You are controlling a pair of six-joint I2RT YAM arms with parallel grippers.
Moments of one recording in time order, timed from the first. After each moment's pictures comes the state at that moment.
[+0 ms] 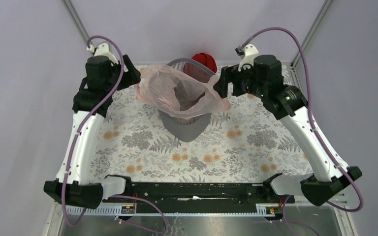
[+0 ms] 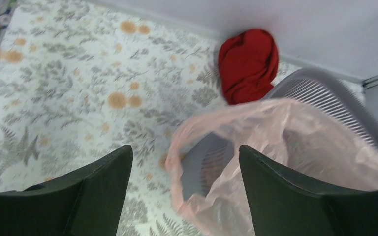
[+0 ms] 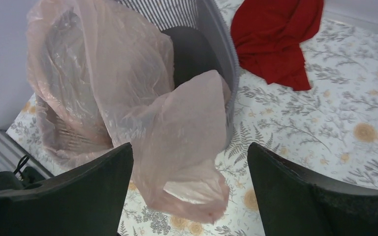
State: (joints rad) left arm -0.14 1.19 1.46 -0.68 -0.05 -0.40; right arm 0.51 1.26 1.58 -0.71 -0.11 0.20
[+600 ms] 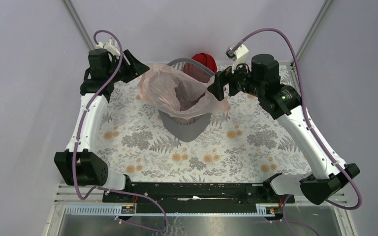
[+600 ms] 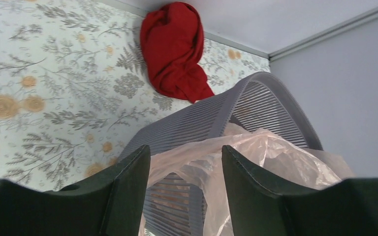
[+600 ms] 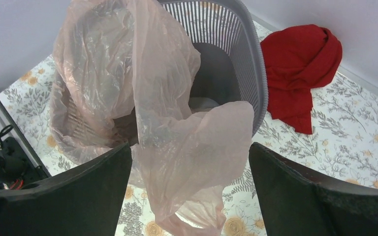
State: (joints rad) left arm 0.00 1.41 1.47 -0.45 0.43 -0.56; right arm 0.52 1.31 1.57 -0.61 -0.27 0.02
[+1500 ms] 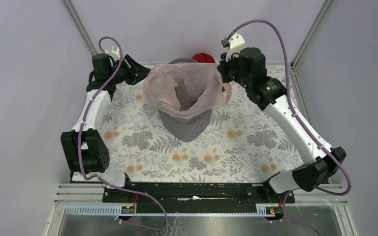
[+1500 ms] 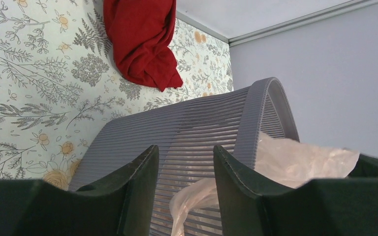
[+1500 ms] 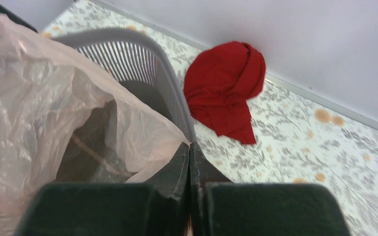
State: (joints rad) left arm 0.08 1.57 1.37 -0.21 0.73 -0.75; right arm 0.58 1.43 1.60 -0.48 0.10 -0.02
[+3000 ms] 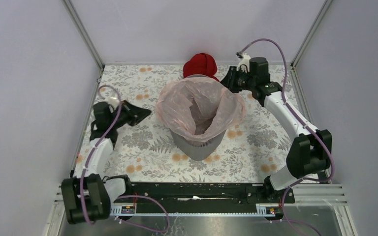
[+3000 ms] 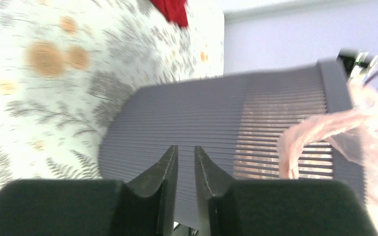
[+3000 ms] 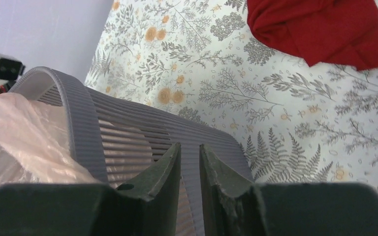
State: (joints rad) left arm 0.06 1.11 0.61 0.10 0.78 -0.95; right arm 0.28 1.58 1.35 -0.28 -0.50 0.39
